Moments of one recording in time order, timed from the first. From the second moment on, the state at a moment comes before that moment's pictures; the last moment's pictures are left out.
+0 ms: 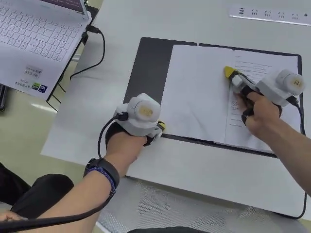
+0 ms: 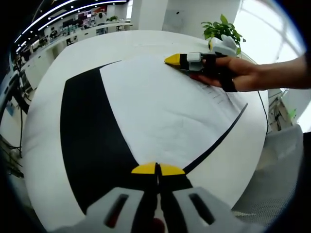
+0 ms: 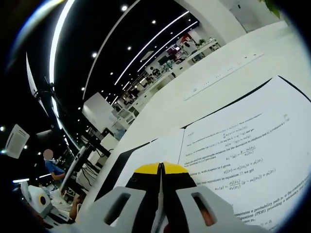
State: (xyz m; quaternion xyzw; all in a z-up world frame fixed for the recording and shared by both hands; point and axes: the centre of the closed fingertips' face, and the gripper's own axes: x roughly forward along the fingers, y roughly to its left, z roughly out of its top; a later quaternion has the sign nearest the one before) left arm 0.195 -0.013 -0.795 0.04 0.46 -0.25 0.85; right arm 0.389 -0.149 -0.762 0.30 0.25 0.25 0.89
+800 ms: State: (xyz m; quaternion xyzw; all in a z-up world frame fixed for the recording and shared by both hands) left arm 0.196 -0.013 -0.794 0.03 0.46 -0.24 0.85; right arm 0.427 -0.159 -0.762 0.34 0.22 0.18 0.89
